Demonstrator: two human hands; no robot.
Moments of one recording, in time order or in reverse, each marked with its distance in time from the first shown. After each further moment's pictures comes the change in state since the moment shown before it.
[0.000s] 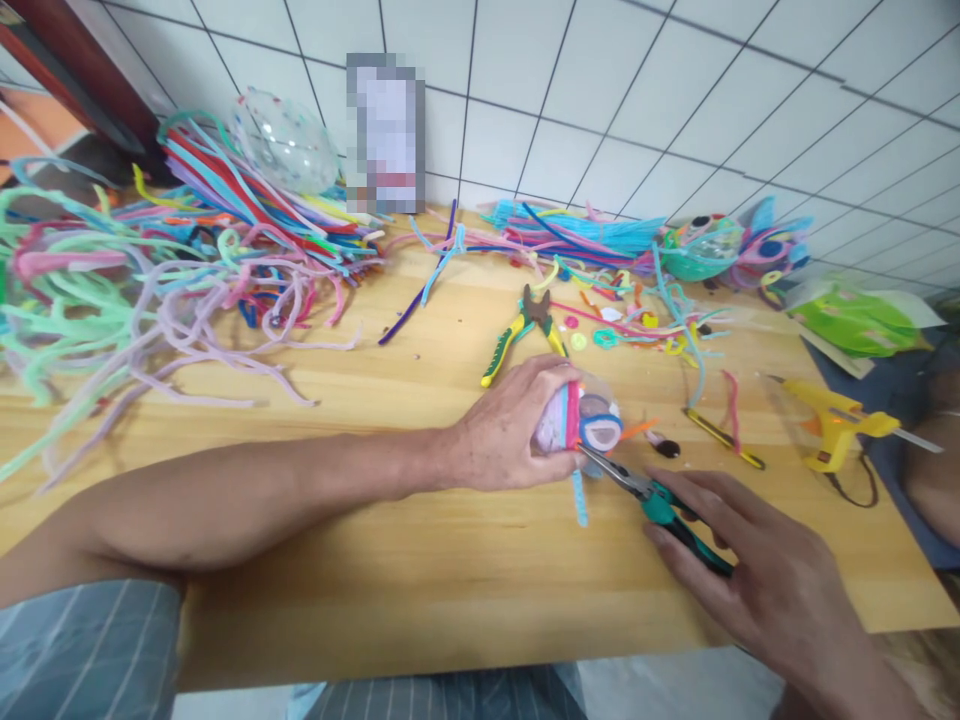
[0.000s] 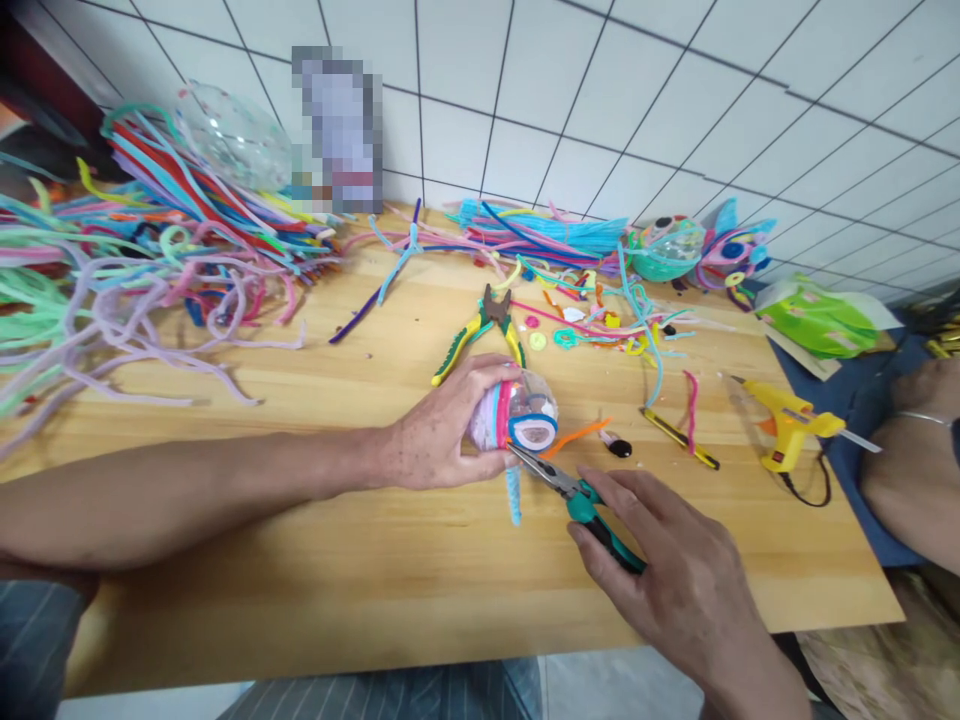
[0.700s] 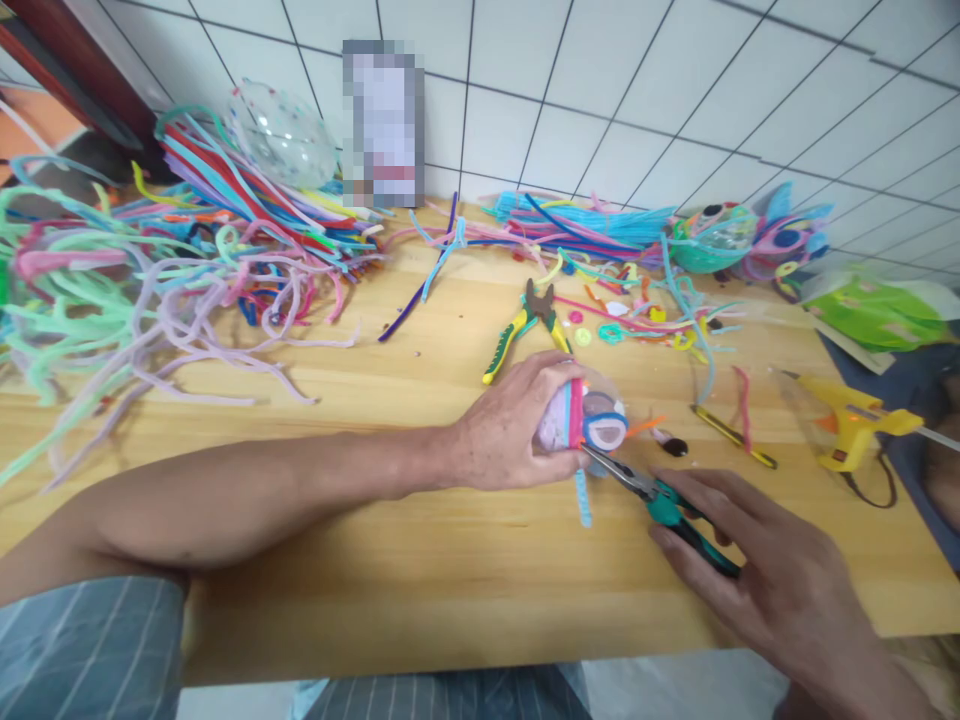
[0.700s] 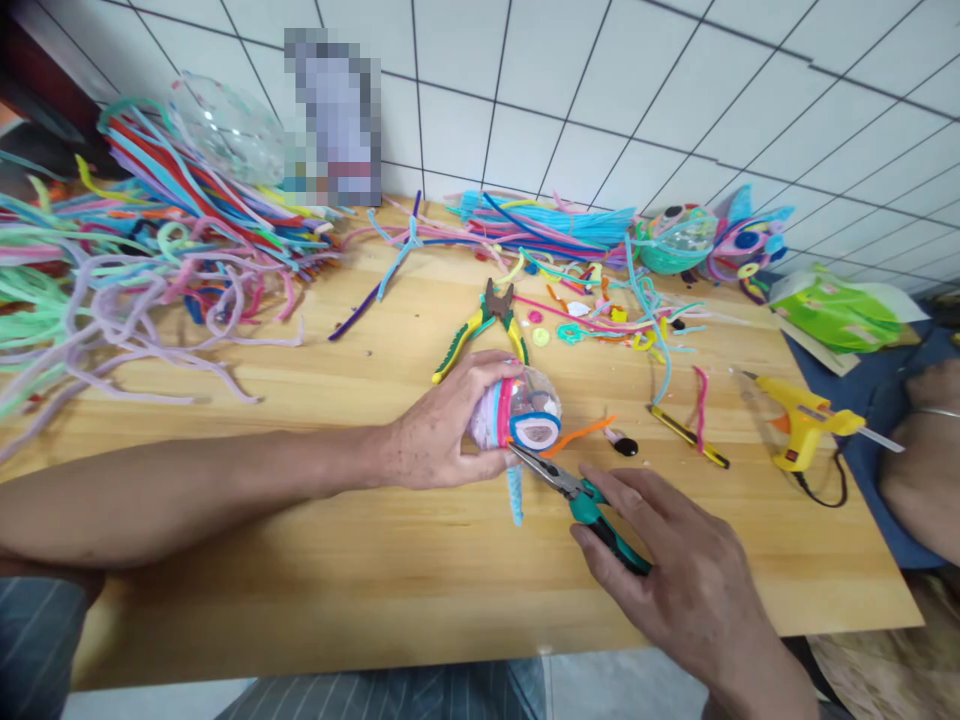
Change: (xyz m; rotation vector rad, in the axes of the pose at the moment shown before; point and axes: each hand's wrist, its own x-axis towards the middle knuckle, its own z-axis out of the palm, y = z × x) left_hand -0.001 -0.001 0.000 0.023 0.003 0.022; right_hand -0.001 0.004 0.003 0.079 -0.012 0.033
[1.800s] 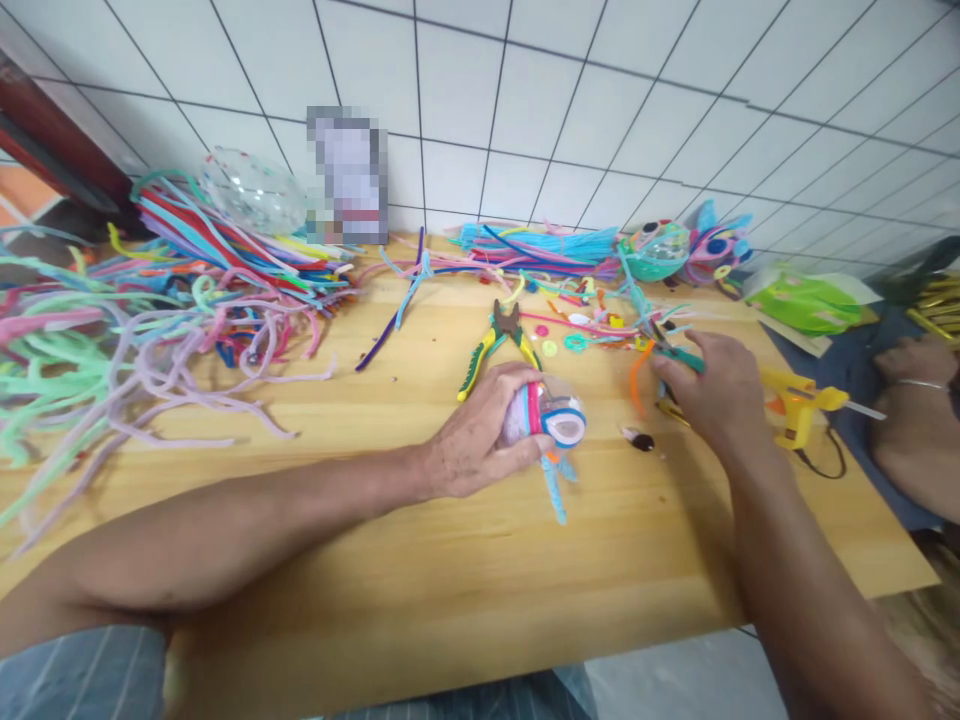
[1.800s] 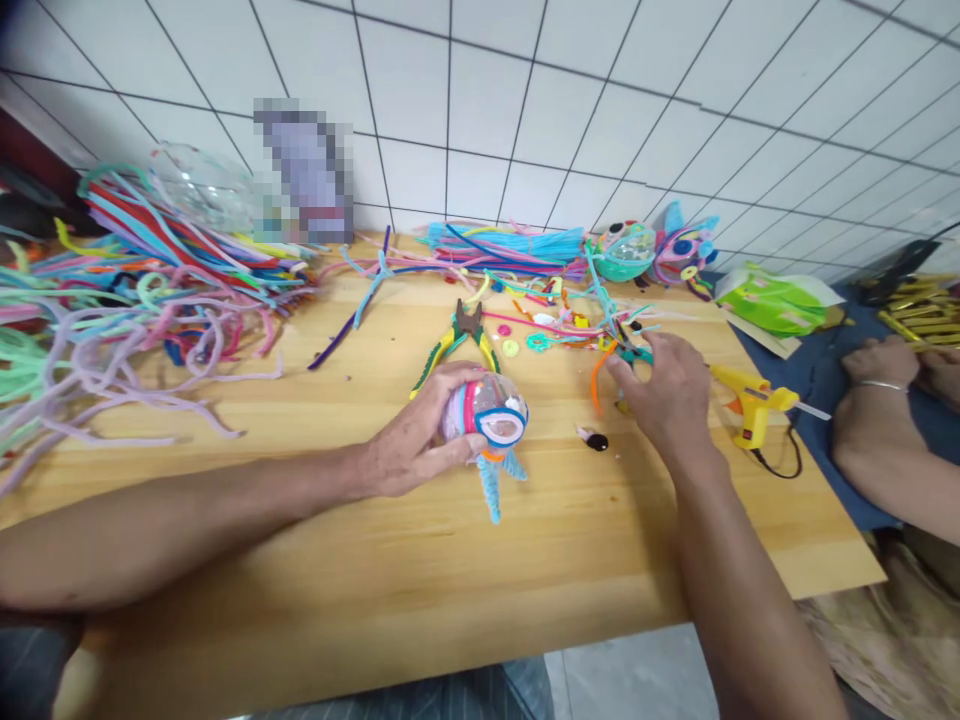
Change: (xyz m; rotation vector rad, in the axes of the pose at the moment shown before) left_hand 0.003 0.003 -0.012 -0.144 -0.081 -0.111; right_hand 0.056 0.156 0.053 -0.113 0.355 0.444
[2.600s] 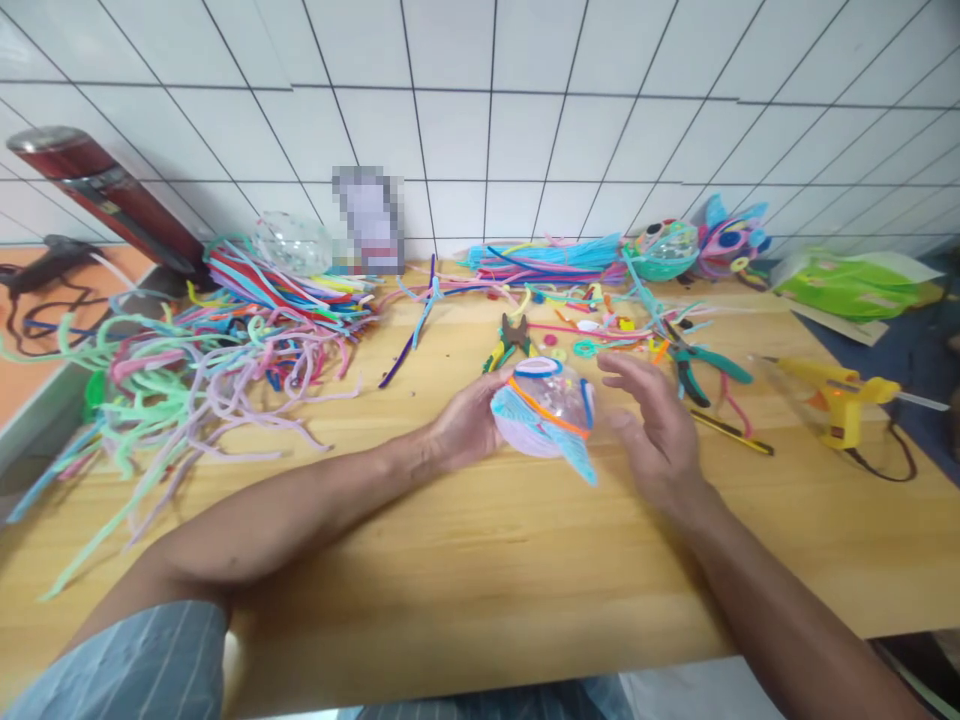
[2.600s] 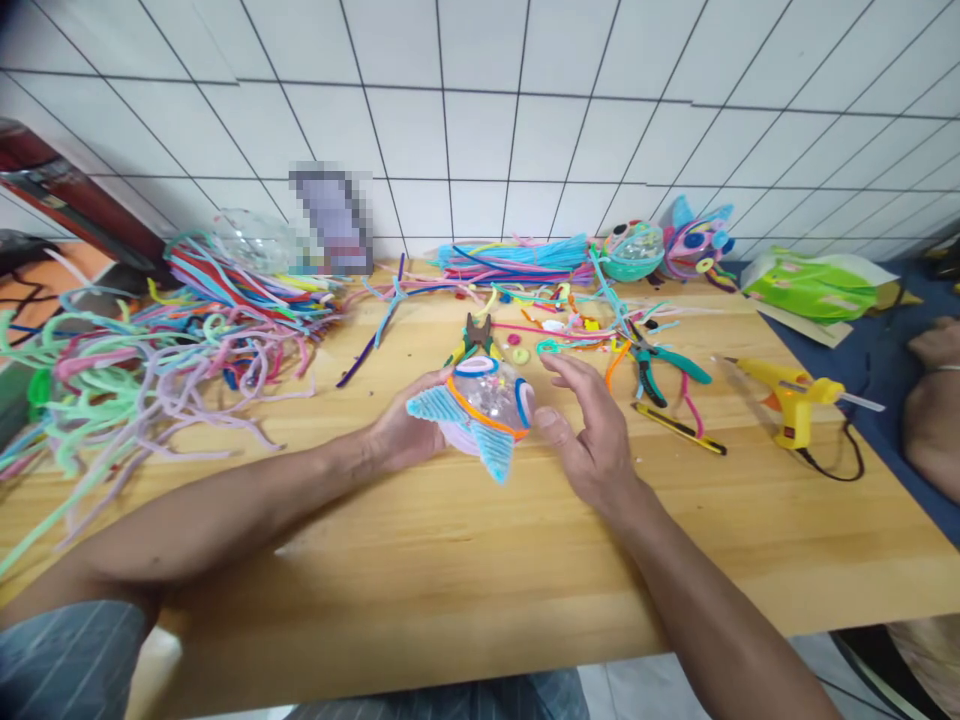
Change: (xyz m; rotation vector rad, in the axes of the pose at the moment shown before) left_hand 0.026 0.004 -0.014 -1.357 0.099 -0.827; right_hand -0.046 -0.128 -0.005 0.789 -0.052 -0.139
